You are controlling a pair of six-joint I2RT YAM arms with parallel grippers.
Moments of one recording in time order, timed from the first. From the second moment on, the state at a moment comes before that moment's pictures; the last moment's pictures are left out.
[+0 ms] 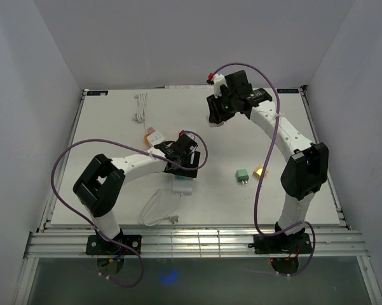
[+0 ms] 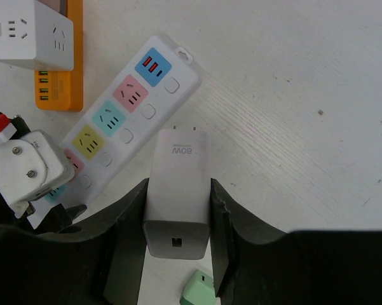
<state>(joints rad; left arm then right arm) -0.77 1.73 1.10 -0.45 -0.15 -0.50 0.47 1.85 1.79 -0.74 -0.27 -0.11</state>
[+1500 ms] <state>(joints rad) -0.83 1.54 0.86 -0.23 0.20 0.39 0.59 1.77 1.65 -1.16 -0.18 -0.06</state>
